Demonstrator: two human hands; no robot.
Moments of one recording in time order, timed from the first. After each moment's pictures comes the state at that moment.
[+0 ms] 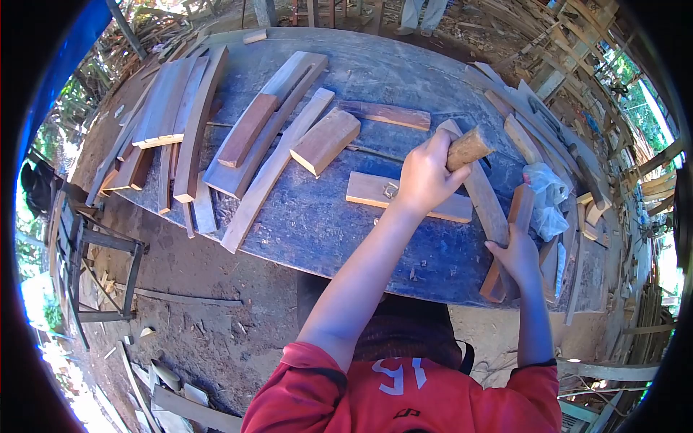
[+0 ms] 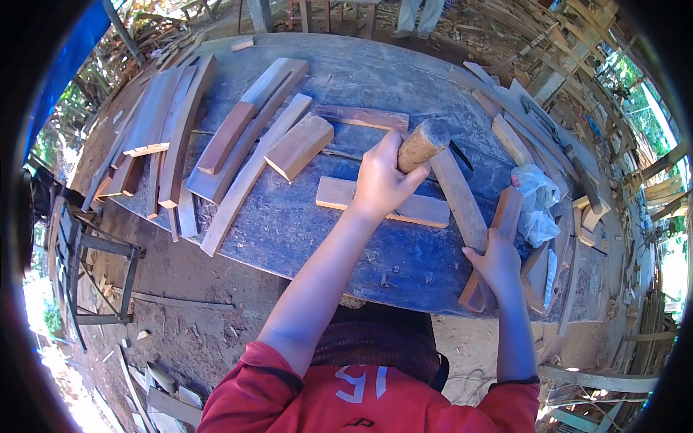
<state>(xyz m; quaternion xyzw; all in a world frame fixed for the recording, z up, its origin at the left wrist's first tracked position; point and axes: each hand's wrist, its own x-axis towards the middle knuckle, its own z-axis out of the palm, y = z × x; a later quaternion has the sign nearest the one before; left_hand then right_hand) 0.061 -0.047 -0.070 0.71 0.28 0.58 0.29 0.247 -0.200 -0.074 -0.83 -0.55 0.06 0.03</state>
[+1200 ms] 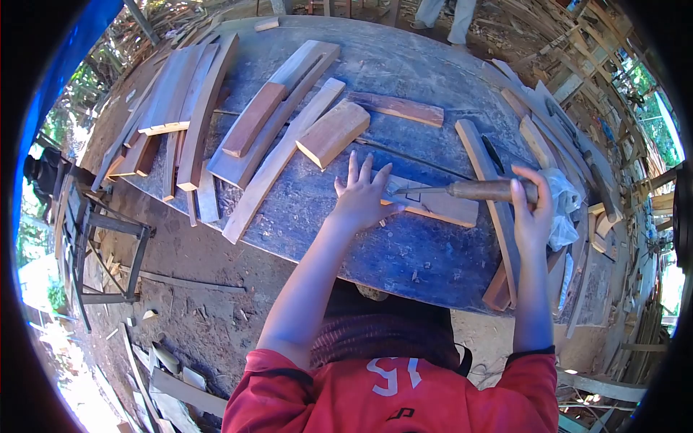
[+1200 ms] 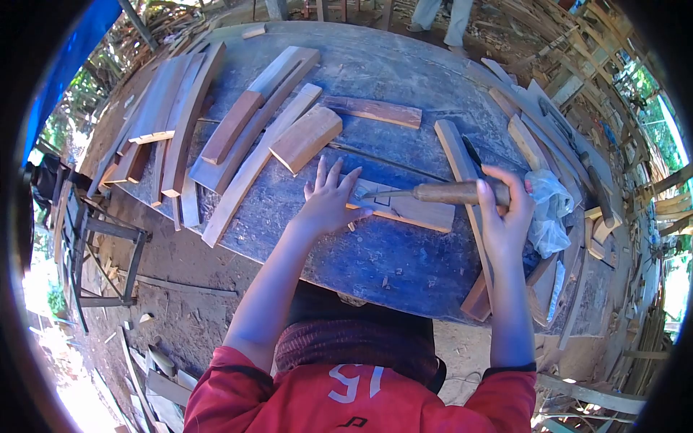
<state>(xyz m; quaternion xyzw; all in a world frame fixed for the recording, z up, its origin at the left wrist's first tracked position) -0.020 -0.042 -0.151 0.83 0.52 0.07 0.19 0.228 -0.135 -0.051 -0.65 -0.59 0.10 0.48</state>
